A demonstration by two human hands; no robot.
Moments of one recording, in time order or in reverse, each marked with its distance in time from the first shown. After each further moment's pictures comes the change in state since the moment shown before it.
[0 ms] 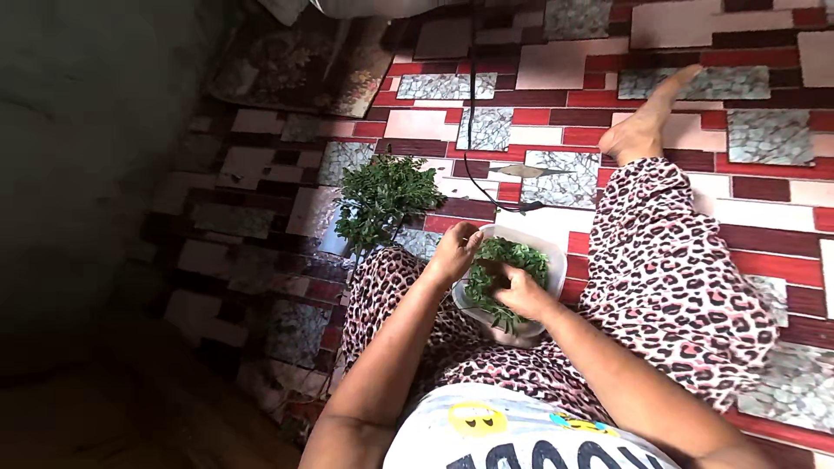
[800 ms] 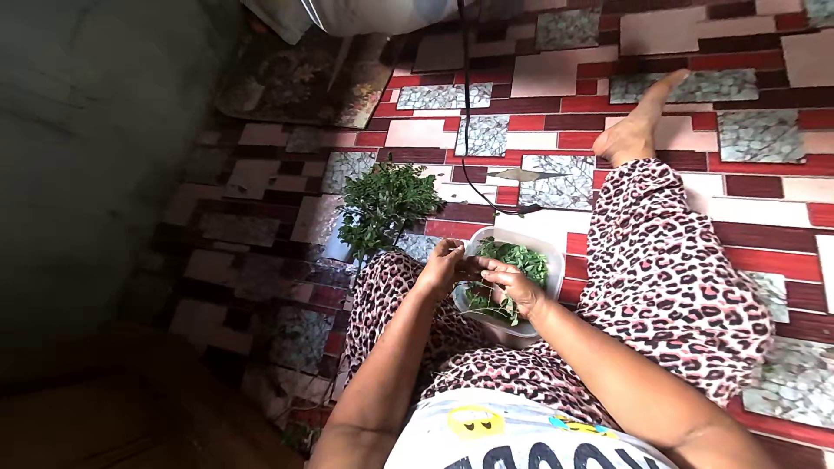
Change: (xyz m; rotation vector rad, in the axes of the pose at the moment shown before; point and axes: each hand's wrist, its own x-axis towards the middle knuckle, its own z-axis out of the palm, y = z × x) left_hand -0.010 -0.032 0.005 -0.717 -0.003 -0.250; right_hand 0.021 0.017 0.013 0.706 -0.061 0.039
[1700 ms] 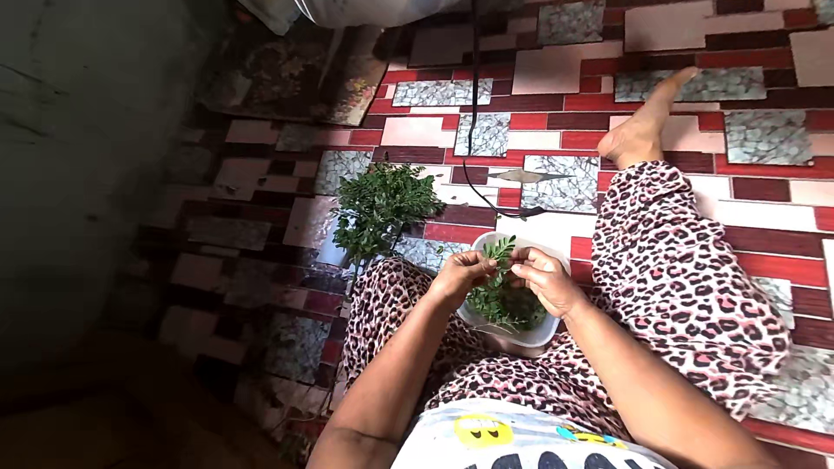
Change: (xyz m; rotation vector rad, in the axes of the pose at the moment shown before) left_hand 0.007 -0.003 0.016 -0.023 -0.173 0.019; right_hand -0.019 -0.034 -0.024 -0.226 0.253 -0.152
